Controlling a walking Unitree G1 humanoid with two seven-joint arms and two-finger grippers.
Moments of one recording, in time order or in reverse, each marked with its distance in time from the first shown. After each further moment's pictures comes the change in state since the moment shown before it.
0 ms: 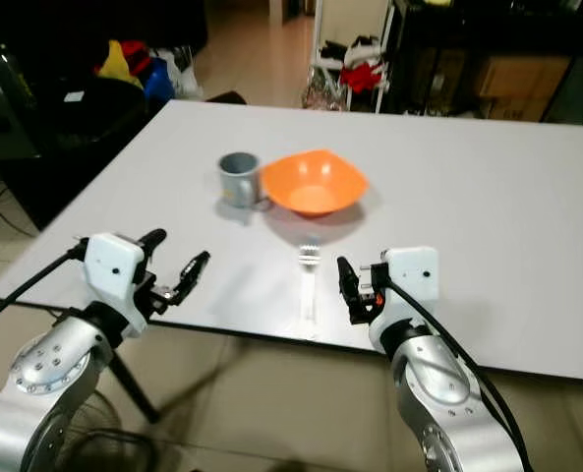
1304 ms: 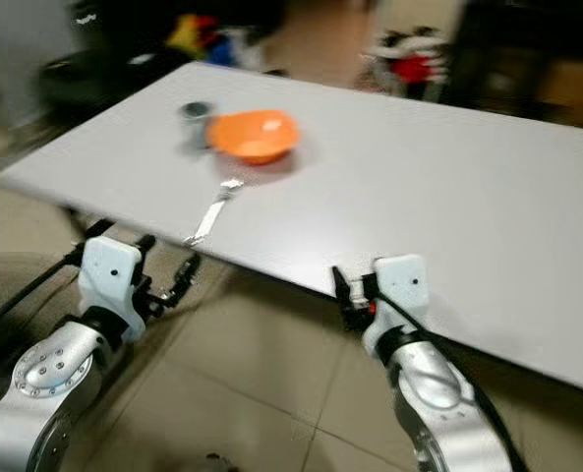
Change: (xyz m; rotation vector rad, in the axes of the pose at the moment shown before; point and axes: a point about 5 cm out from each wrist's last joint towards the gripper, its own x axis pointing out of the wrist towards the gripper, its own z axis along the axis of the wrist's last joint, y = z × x) left arm -0.001 0.002 -0.007 -0.018 0.044 0.101; right arm 0.001 0.005 -0.013 -0.045 0.022 0.053
